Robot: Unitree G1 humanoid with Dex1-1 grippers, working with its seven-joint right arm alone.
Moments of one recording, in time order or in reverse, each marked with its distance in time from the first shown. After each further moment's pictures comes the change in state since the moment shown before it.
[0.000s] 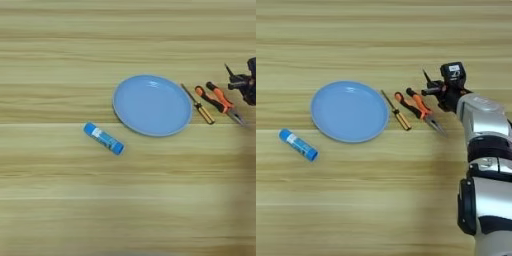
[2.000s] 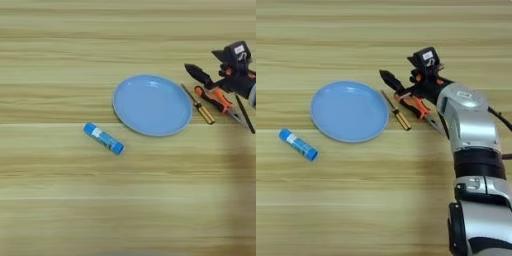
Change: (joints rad) arm 0.151 0.094 0.050 -0.610 0.110 0.062 0.204
